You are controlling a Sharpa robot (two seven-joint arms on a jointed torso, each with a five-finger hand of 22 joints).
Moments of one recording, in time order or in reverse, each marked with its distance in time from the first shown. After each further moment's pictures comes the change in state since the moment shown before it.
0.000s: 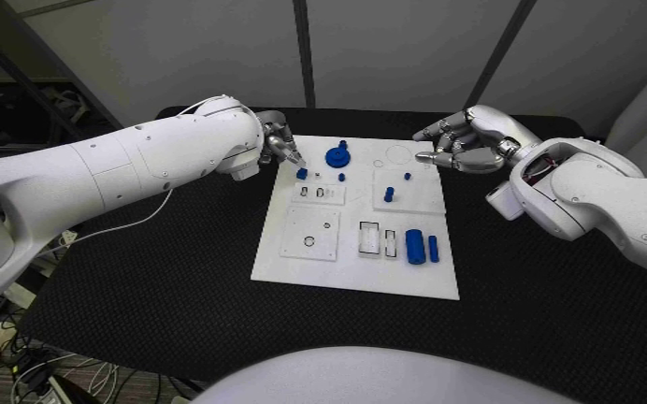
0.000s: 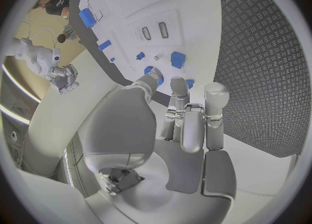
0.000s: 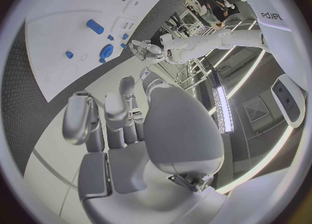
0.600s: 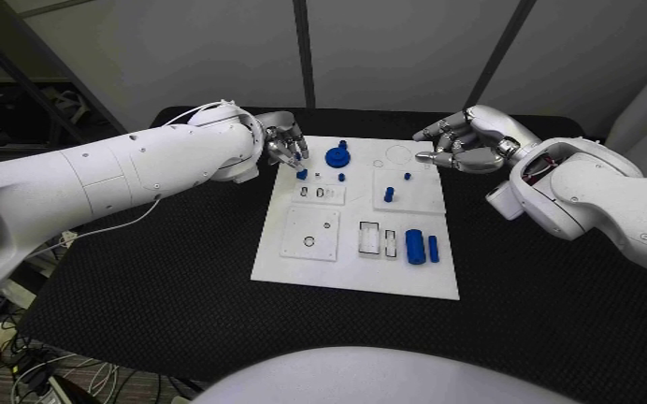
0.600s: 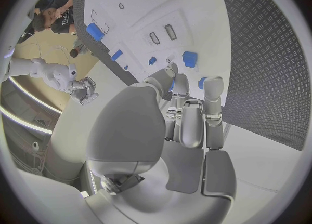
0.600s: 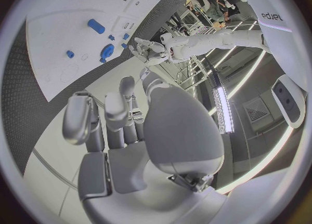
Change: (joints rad) left arm -0.006 -0.039 -0.026 0.049 -0.102 -0.051 0.231; left_hand 0.140 -0.011 0.061 -0.108 0.000 -0.042 0.012 -0.008 -0.086 -0.129 0.001 -0.145 -0.078 -0.002 -0.005 -0.074 0.000 0.001 -0.083 -0.004 -0.097 -0.092; right arm 0.000 0.001 0.000 -0.004 -0.004 0.000 -0.001; right_hand 0.000 0.000 0.000 0.000 0.000 0.000 0.000 0.000 0.000 0.000 0.000 0.000 0.000 0.000 0.000 0.000 0.000 0.000 0.000 0.000 0.000 0.000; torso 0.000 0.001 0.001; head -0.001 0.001
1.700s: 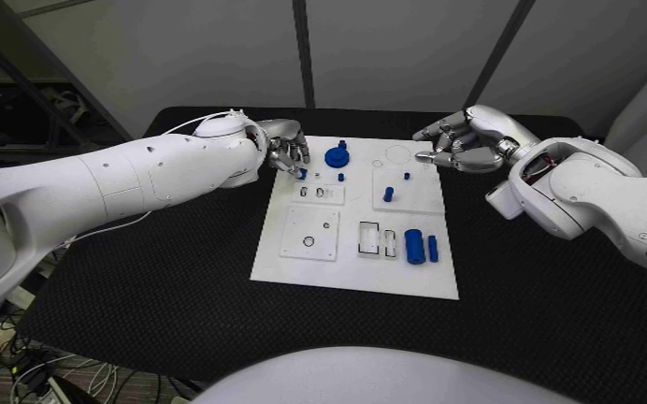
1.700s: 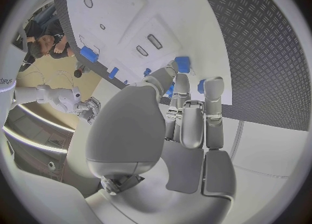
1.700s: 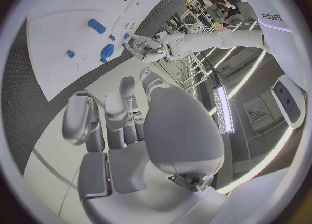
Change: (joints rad) left arm -0.012 0.045 -0.043 -0.078 -0.160 -0.029 0.109; left_hand -0.006 -0.005 -0.003 -0.008 0.000 -0.012 0.010 0.000 -0.054 -0.007 0.021 0.000 -0.014 0.001 0.014 0.008 0.000 0.000 -0.007 0.007 0.002 0.015; right arm 0.000 0.002 0.000 -0.003 -0.001 0.000 0.000; right_hand 0.000 0.000 0.000 0.000 0.000 0.000 0.000 0.000 0.000 0.000 0.000 0.000 0.000 0.000 0.000 0.000 0.000 0.000 0.000 0.000 0.000 0.000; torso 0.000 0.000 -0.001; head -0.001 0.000
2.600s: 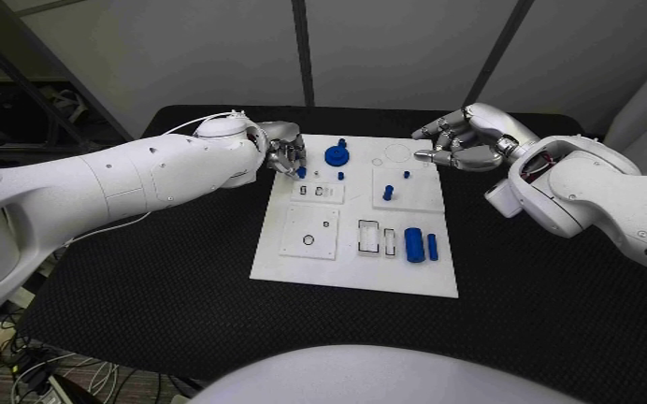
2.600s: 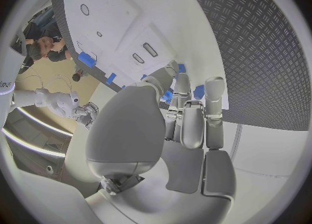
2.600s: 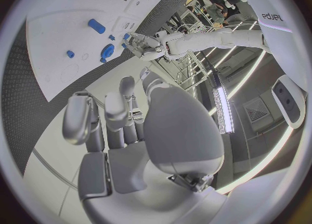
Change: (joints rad) left arm -0.007 0.011 -0.001 -0.018 -0.027 0.028 -0.011; left_hand 0.000 0.000 0.000 -0.006 0.000 0.023 0.012 0.000 -0.018 0.000 0.007 0.004 -0.004 0.003 0.004 0.004 0.000 0.000 0.000 0.007 0.004 0.007; right arm 0.000 0.000 0.000 0.000 0.000 0.000 0.000; right_hand 0.000 0.000 0.000 0.000 0.000 0.000 0.000 0.000 0.000 0.000 0.000 0.000 0.000 0.000 0.000 0.000 0.001 0.000 0.000 0.000 0.000 0.000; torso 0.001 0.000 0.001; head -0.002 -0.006
